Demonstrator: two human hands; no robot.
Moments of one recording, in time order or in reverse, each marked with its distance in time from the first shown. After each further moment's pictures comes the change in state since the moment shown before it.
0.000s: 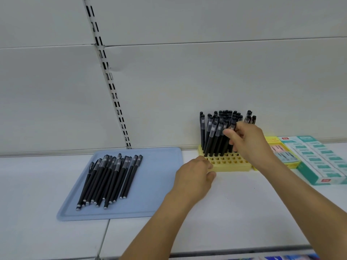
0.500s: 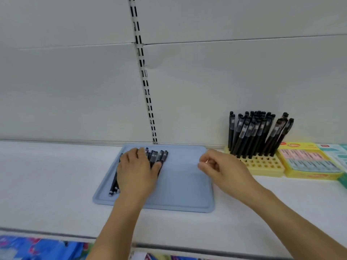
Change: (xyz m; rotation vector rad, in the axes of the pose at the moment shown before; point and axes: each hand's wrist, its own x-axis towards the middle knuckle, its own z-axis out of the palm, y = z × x) left_hand -0.085 -0.117 -0.067 0.249 0.356 -0.590; right_hand -0.063 -0.060 0.073 -0.102 -0.348 -0.293
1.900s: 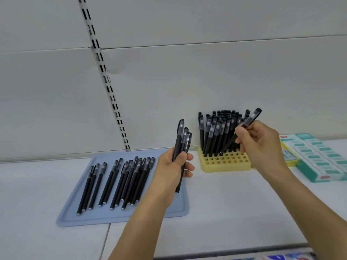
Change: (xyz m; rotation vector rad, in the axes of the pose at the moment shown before) left_hand -0.015 0.119 0.007 -1.382 -0.466 -0.040; right_hand -0.015 0.056 -0.084 0.480 0.598 0.296
